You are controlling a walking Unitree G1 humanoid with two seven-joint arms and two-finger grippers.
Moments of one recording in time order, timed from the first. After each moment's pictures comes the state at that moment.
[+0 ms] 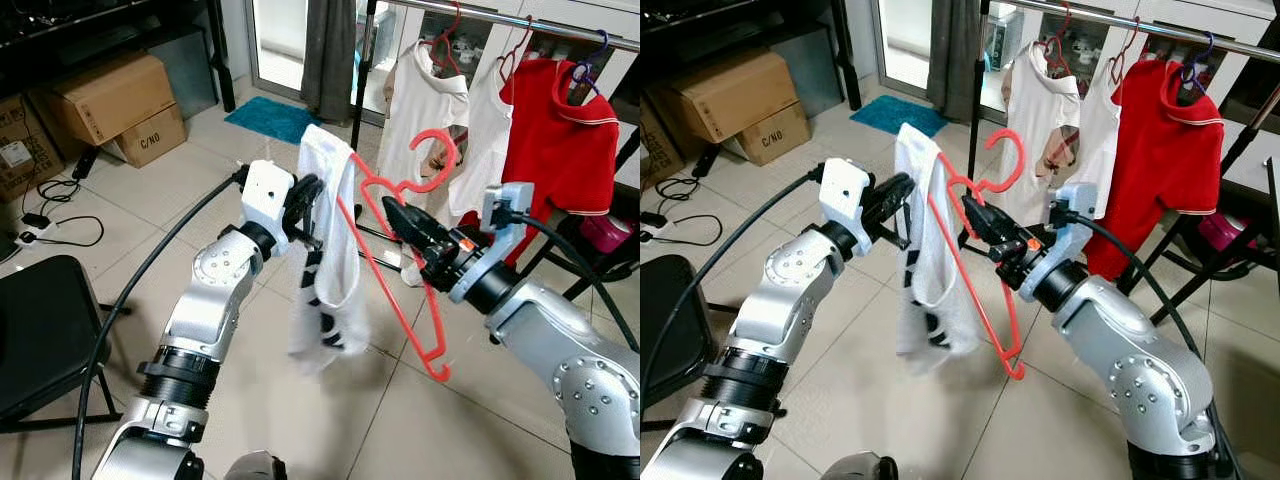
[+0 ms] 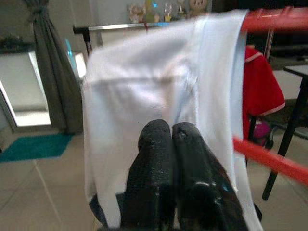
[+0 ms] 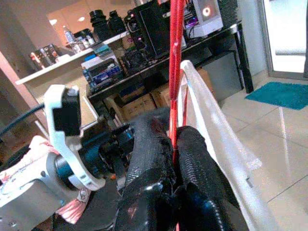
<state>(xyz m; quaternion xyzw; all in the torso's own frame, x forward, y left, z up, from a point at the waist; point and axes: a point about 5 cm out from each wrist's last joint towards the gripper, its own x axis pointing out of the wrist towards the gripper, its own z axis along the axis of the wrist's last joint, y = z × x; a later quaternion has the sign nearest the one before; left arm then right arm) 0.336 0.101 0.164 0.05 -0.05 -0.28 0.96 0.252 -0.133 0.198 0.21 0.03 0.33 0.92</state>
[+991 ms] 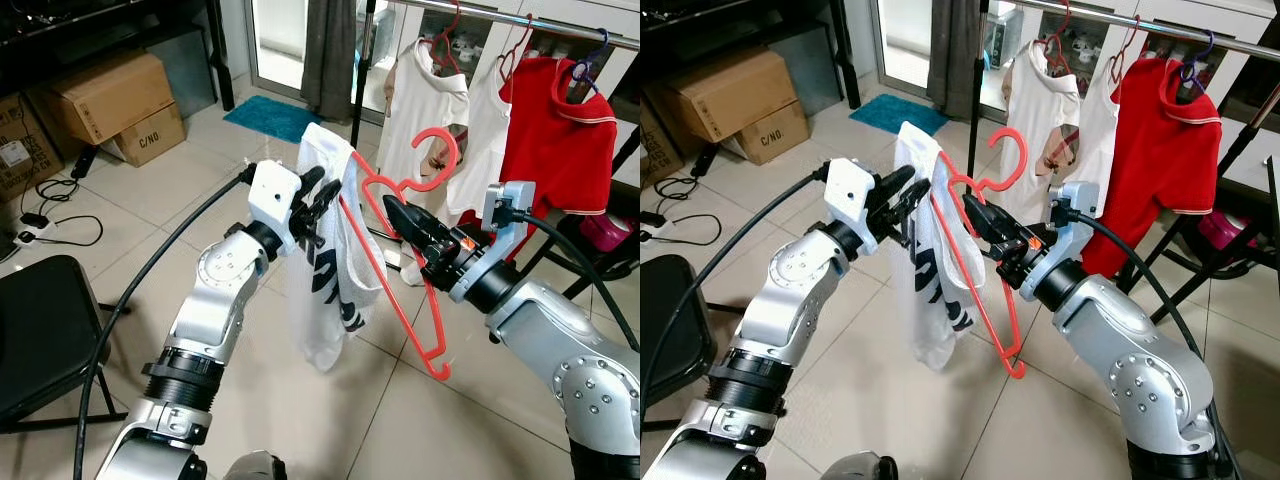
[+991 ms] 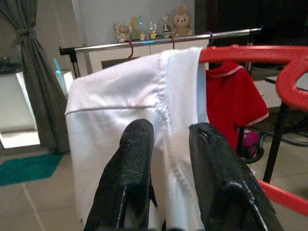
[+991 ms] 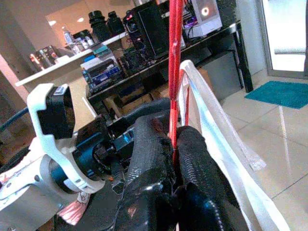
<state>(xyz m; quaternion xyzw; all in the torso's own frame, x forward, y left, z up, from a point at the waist) 0.330 0.093 0.171 0.06 -0.09 -0.31 0.95 0.253 -0.133 0.198 0.21 0.03 0.33 0.92</state>
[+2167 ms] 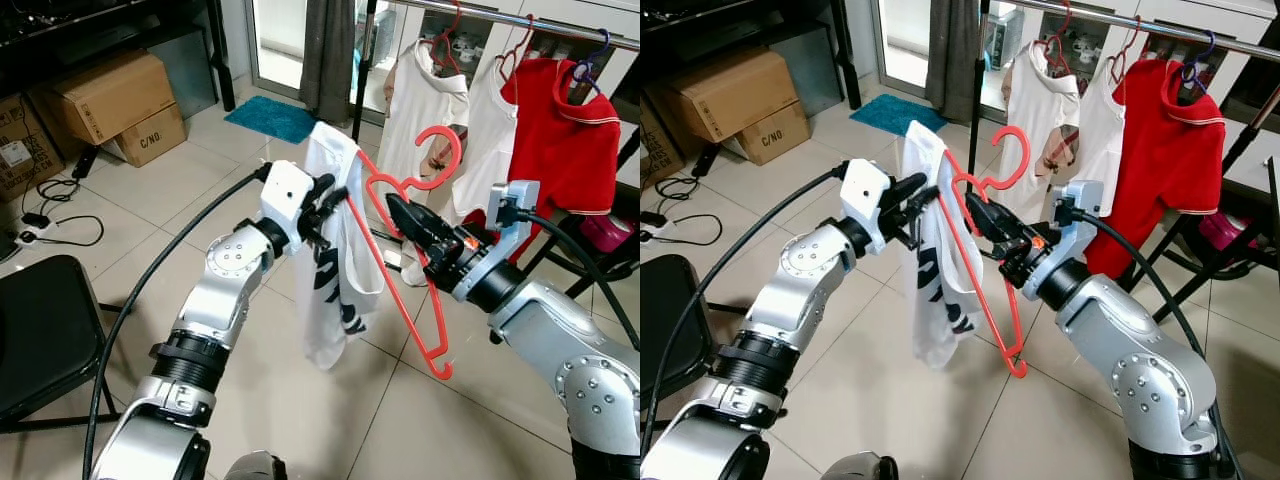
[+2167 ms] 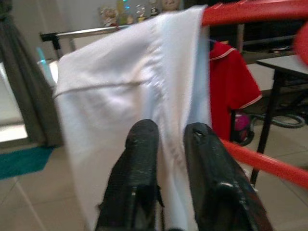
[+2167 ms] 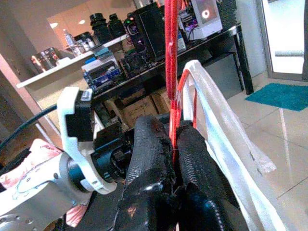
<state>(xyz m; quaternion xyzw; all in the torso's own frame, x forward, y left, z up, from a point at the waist) 0.344 0.089 0.164 0.08 -0.05 -0.33 0.94 0.253 -0.135 0.199 0.21 0.03 0.33 0.92</state>
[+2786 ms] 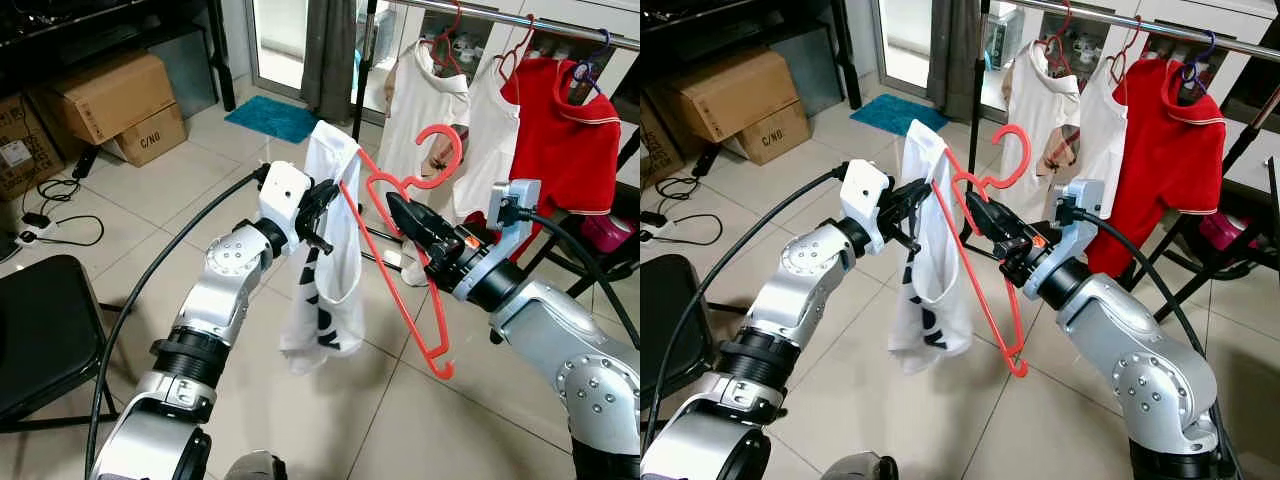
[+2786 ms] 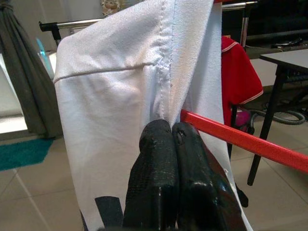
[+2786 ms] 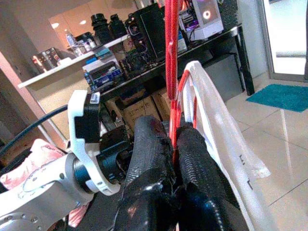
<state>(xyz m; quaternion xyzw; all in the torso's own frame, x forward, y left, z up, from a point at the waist) 0.348 0.089 0.161 0.07 -0.04 -0.33 0.94 0.253 -0.136 0.200 0.21 0.02 0.33 0.92</state>
